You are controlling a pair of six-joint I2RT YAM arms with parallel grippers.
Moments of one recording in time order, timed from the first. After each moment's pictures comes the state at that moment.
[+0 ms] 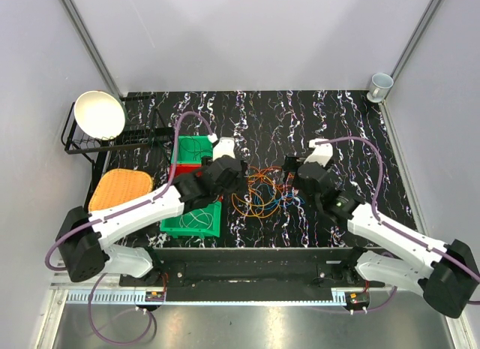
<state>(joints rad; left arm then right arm) -0.94 1.30 1.00 -0.47 -0.47 -0.63 0.78 1.01 0.68 -0.11 0.62 0.51</state>
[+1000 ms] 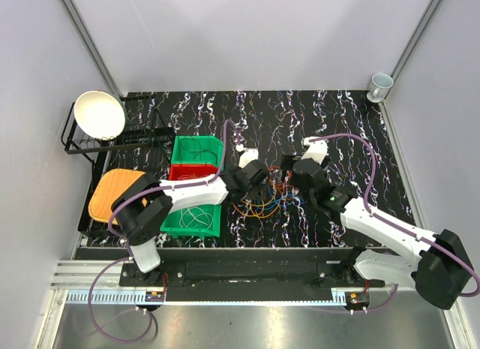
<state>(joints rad) -0.94 1.75 1.08 -0.29 -0.36 -0.74 0.75 1.11 0.69 -0.09 0.61 0.48</state>
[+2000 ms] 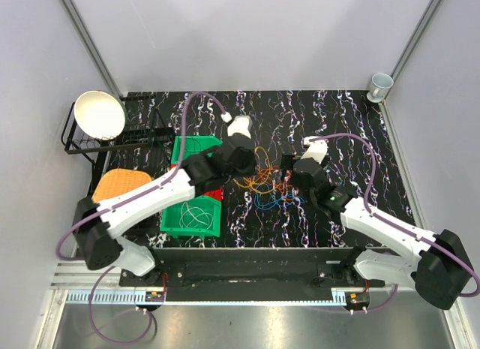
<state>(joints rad) -0.95 1.46 1.28 -0.48 -0.35 -0.68 0.74 1.11 0.69 -0.08 0.58 0.48</state>
